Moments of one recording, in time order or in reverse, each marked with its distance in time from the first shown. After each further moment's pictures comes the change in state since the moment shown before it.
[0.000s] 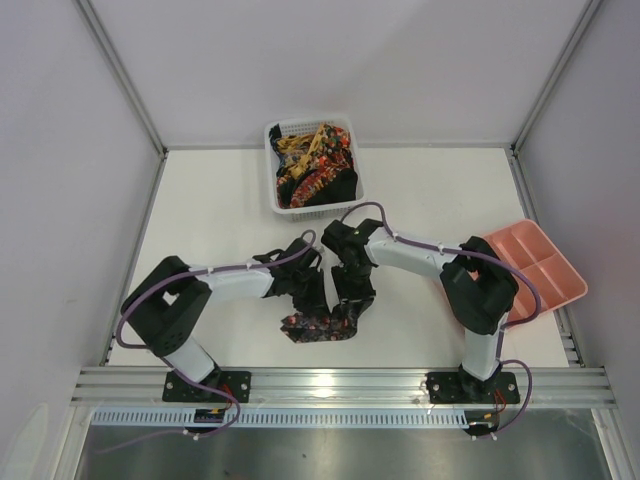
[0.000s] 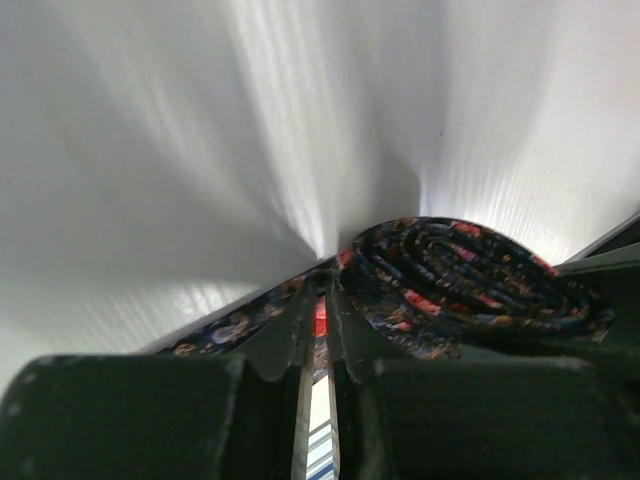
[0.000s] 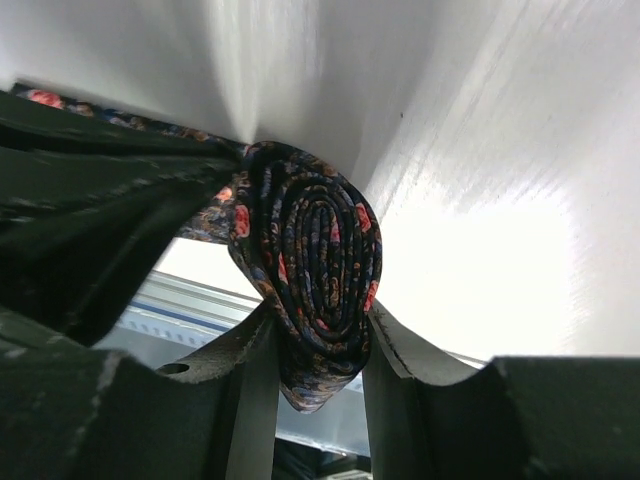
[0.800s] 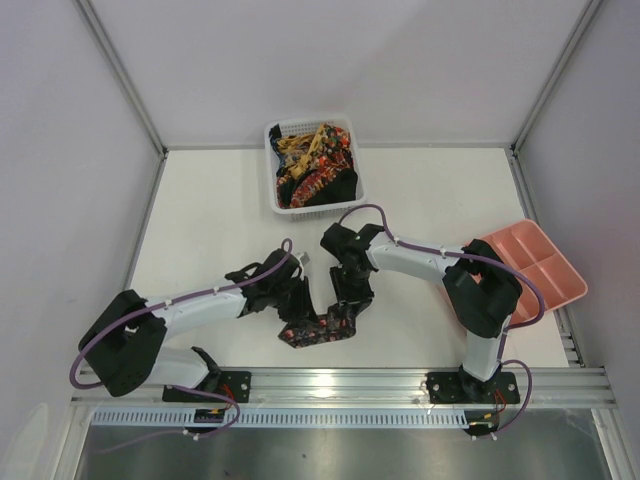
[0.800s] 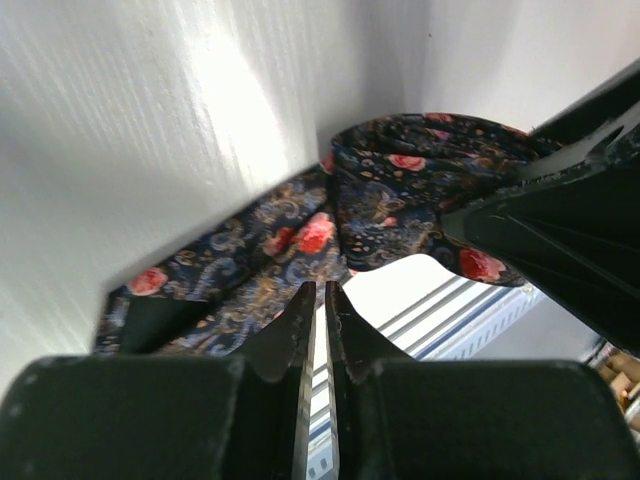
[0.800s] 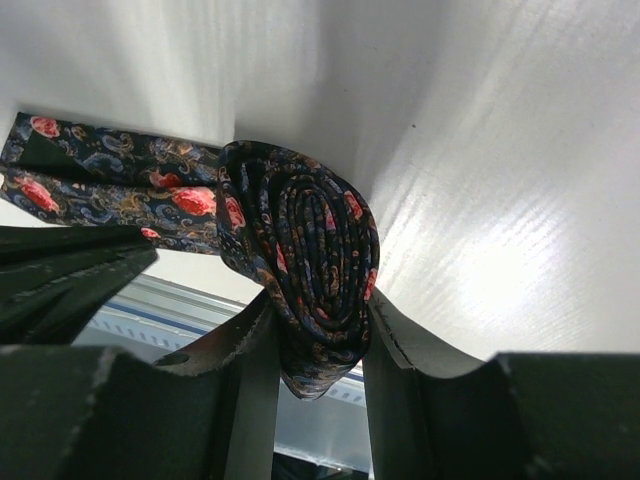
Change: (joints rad) left arm 0.000 -0.293 -0.184 -0.013 -0.021 -0.039; right arm 0.024 -0.025 -0.047 0.071 0.042 0.014
